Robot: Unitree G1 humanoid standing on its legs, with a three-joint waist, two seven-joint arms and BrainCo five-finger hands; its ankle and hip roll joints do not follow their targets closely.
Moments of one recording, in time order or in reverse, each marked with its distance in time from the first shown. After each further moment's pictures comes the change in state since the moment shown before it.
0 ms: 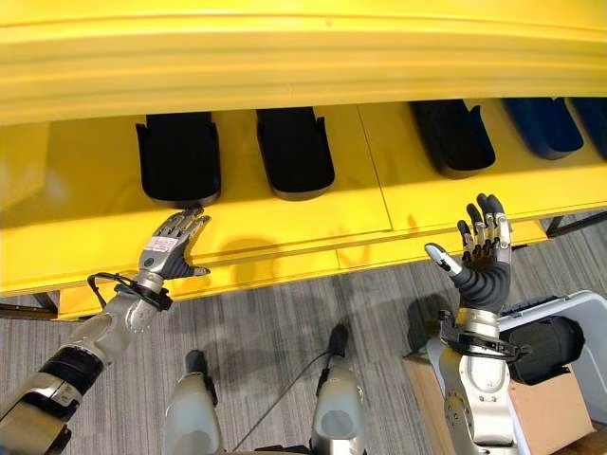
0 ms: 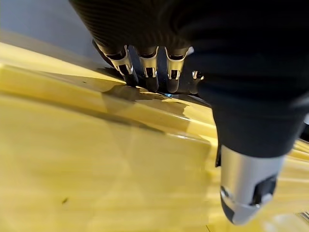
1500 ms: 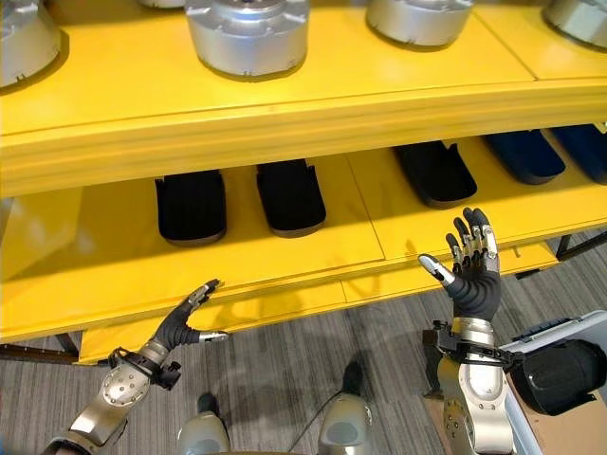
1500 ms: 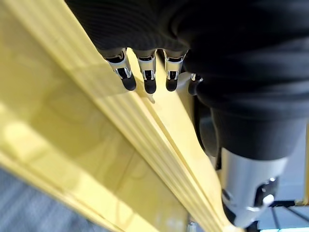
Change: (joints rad) left arm 0.555 -0.120 0.105 -0.354 -0.900 -0.073 -0.521; right arm 0.042 0.009 0.026 0.013 0.040 0.037 0.059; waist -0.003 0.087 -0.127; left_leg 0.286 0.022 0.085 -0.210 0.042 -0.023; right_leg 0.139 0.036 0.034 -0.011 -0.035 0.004
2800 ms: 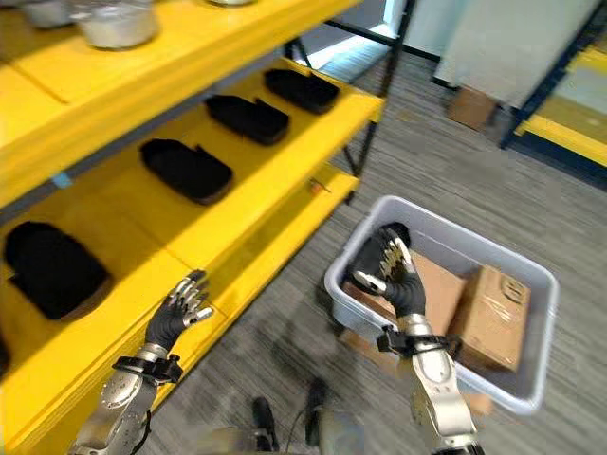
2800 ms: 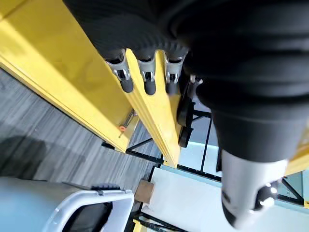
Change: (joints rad) left arm -0.002 -0.138 0.126 -0.083 -0.315 0.043 -0.046; right arm -0.122 0.031 0.173 0.143 -0.031 0.123 0.115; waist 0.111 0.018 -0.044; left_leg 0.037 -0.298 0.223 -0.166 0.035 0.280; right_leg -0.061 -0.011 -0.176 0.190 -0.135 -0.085
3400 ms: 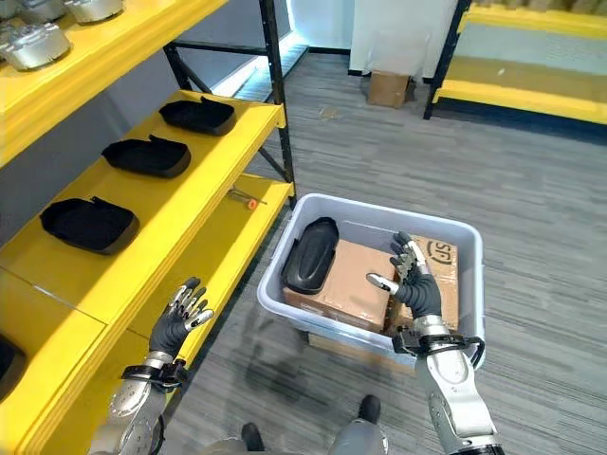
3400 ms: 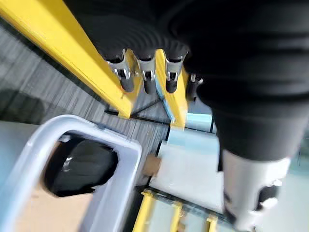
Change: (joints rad) left arm -0.006 -0.116 0.008 0.069 0.000 -0.006 0.040; right arm 0.041 -0.071 -0.059 0.030 -0.021 0.016 -0.036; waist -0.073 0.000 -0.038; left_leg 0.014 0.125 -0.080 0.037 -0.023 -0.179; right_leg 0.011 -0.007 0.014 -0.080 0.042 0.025
